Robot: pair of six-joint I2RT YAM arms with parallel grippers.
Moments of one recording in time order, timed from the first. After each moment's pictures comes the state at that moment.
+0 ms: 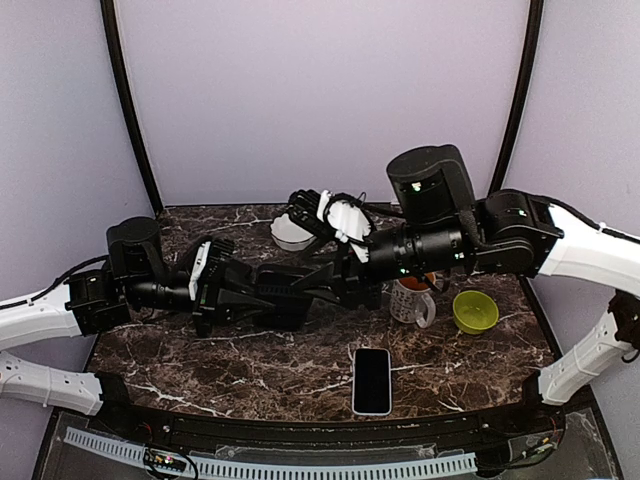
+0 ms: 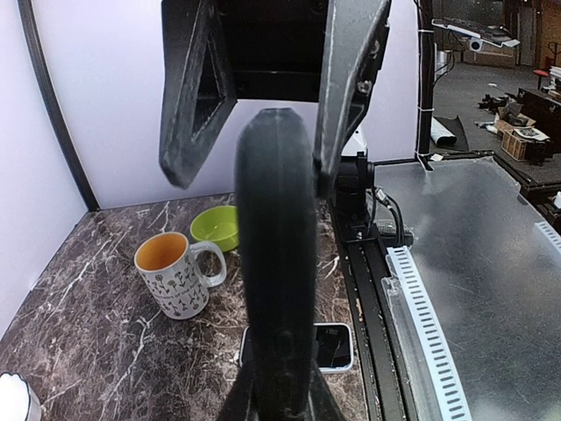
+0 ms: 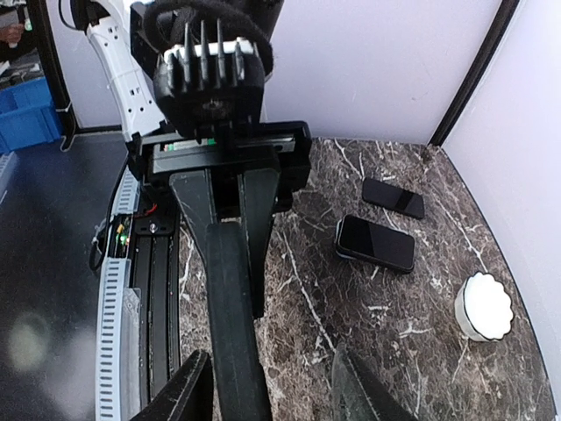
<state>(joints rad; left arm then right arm) -0.93 0.93 0.73 0.00 0.59 0.24 1.29 1.43 1.52 -0.55 -0.08 -0.21</state>
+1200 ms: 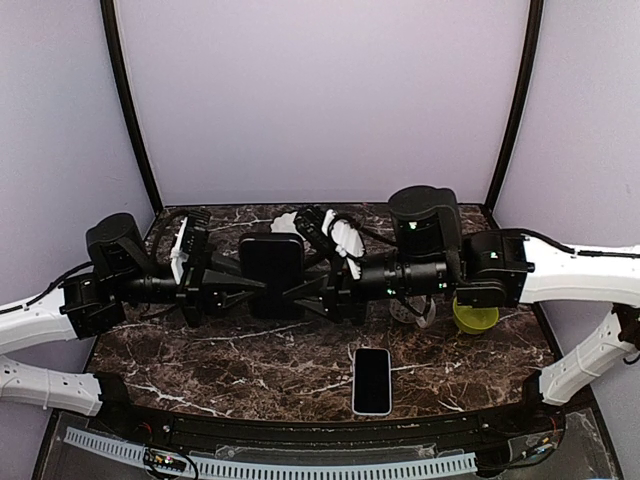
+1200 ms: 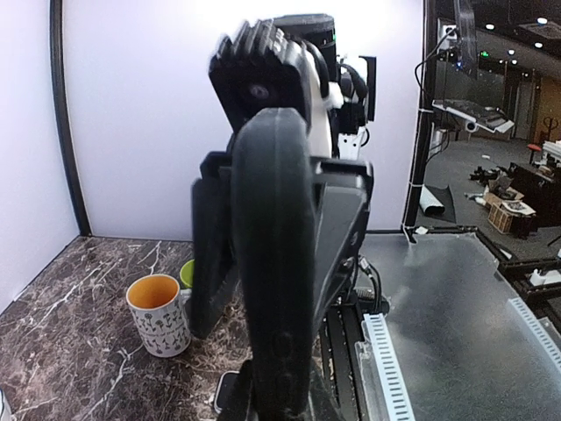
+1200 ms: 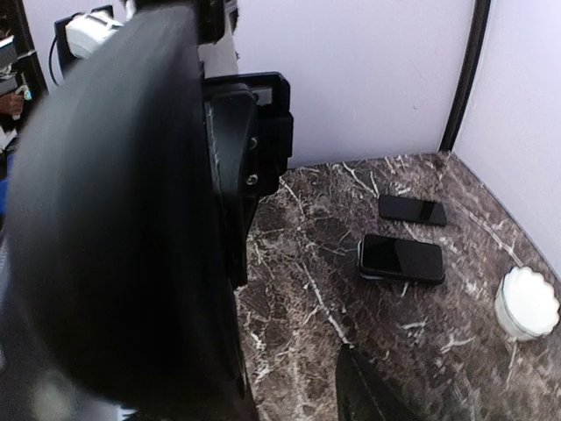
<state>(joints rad) -0.92 0.88 0.71 0.16 0.61 0.00 1.26 1.38 1.24 -0.19 -0.14 -0.06</state>
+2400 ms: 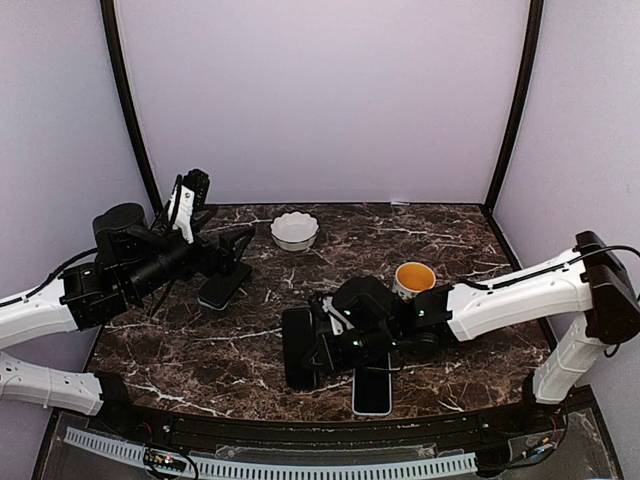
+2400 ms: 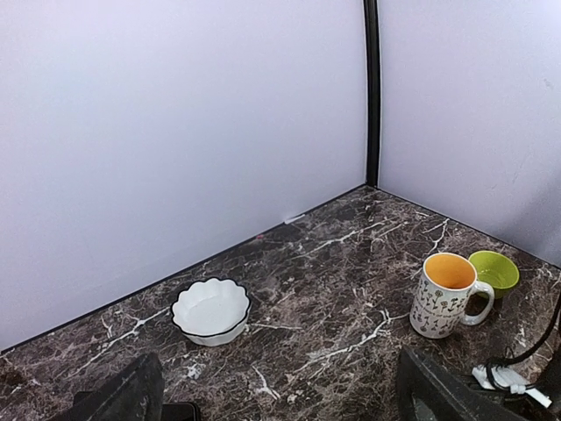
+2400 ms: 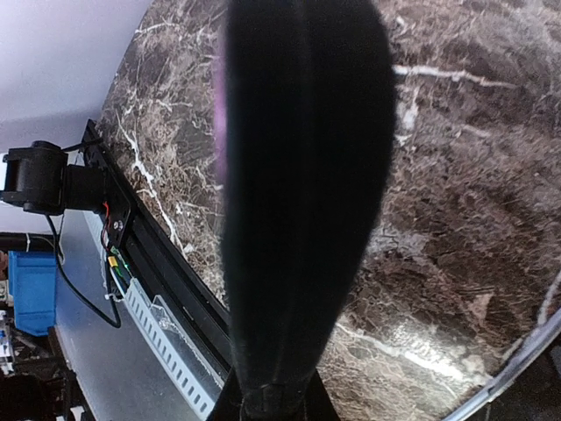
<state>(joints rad) -0.90 0.92 0.77 0.07 -0.29 0.05 1.25 1.62 1.00 -0.14 -0.13 0.83</state>
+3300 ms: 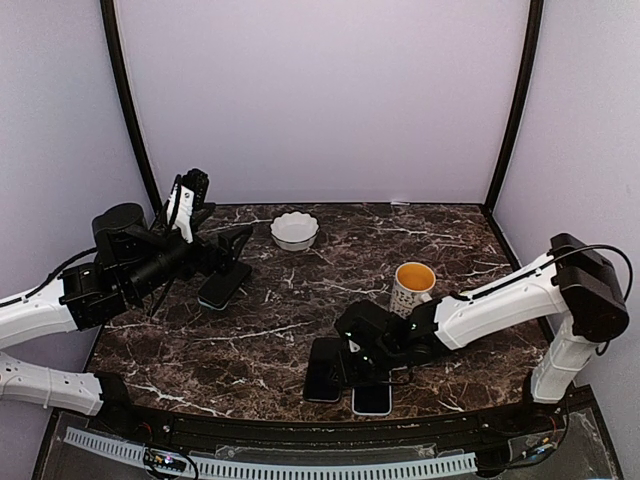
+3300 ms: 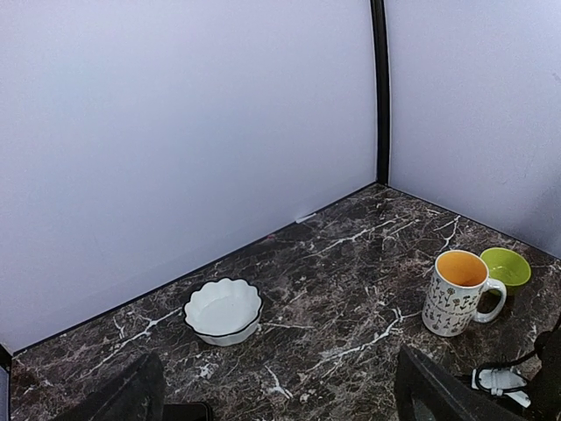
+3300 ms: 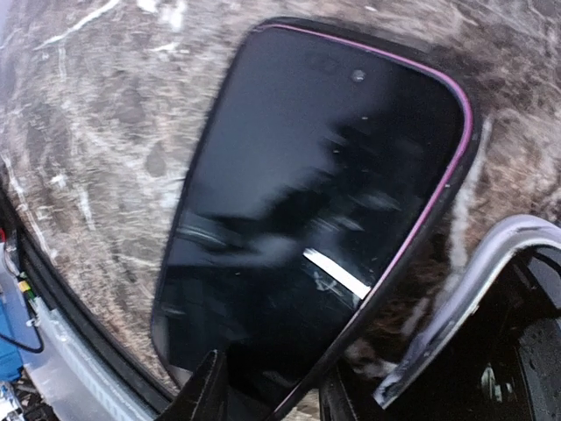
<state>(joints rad) -0.90 0.92 0.77 0.07 -0.32 0.07 1.22 1.71 0.89 -0.18 -0.09 0.96</state>
